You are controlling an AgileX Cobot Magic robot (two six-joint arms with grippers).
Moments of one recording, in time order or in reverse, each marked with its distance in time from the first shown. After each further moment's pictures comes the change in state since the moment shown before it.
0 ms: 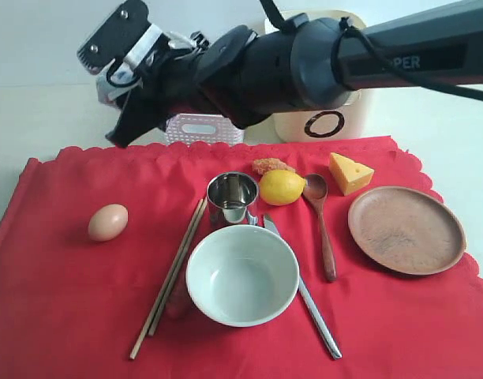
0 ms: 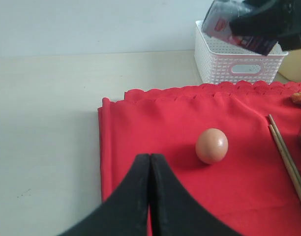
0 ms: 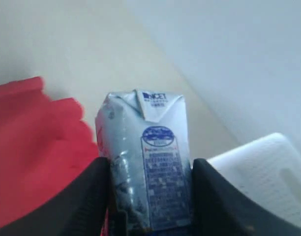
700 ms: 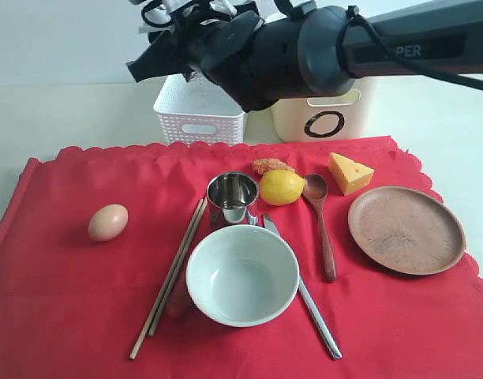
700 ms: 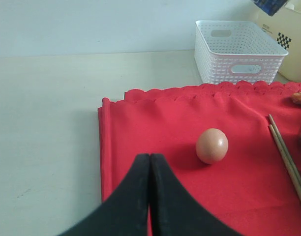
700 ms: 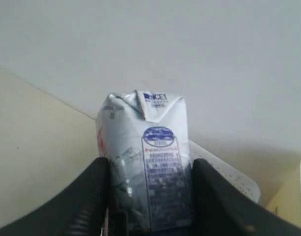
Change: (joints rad) left arm 0.000 0.000 0.000 0.000 0.000 0.000; right arm -0.046 0.016 -0.039 -0.063 -0.278 0.328
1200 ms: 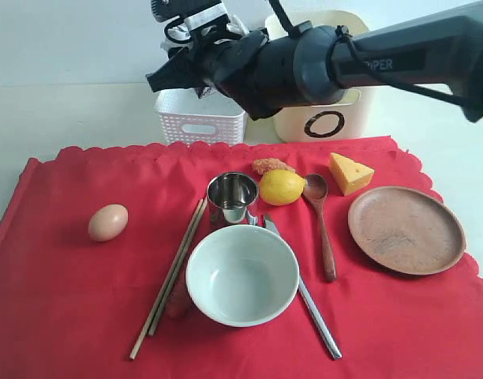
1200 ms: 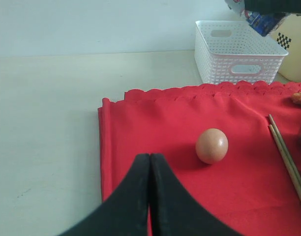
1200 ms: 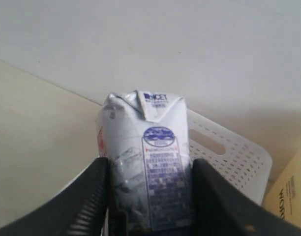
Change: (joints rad) left arm 0.000 0.000 0.000 0.000 -0.002 0.000; right arm -0.048 0.100 -0.050 -0.008 0.033 0.079
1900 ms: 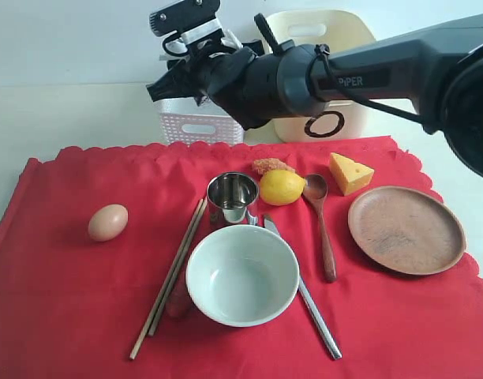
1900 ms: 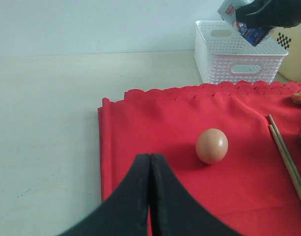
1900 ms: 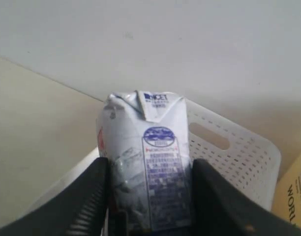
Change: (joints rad) left arm 0.000 0.000 0.000 0.000 0.000 0.000; right arm -0.002 0.074 -0.055 0.000 -0.022 0.000
